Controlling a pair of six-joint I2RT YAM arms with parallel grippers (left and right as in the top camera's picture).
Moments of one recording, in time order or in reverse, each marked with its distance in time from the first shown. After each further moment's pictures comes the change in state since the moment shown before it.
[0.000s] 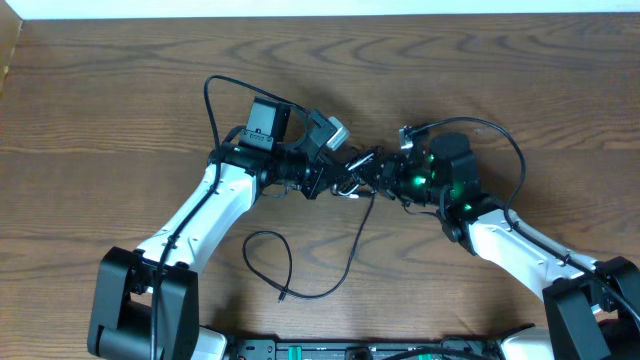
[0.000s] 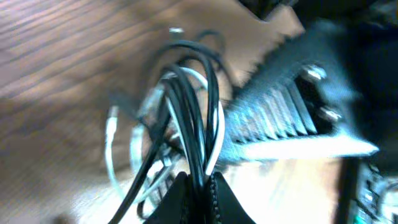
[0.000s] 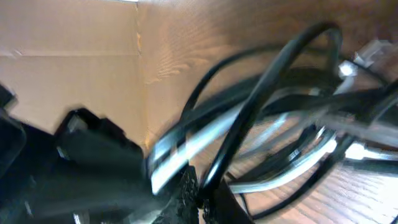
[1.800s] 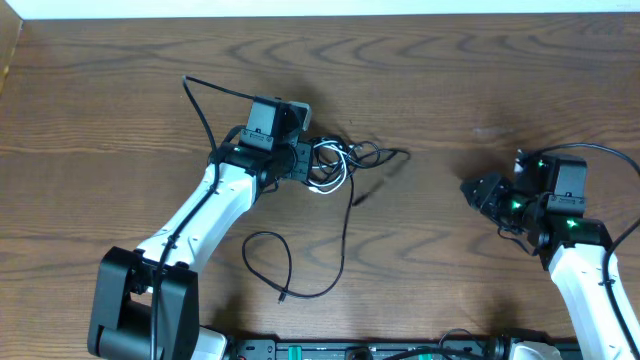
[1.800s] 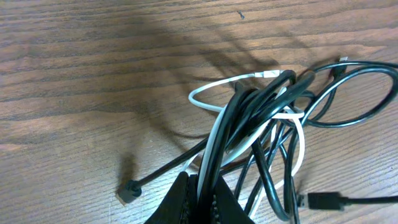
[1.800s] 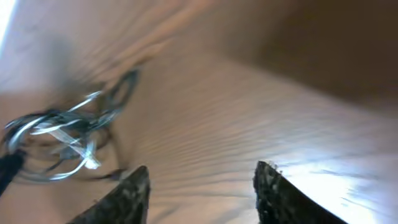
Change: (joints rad) left arm -0.001 0.000 0.000 0.014 -0.593 -0.351; right arm -0.499 -0.372 -0.002 -0.825 0.288 -0.523
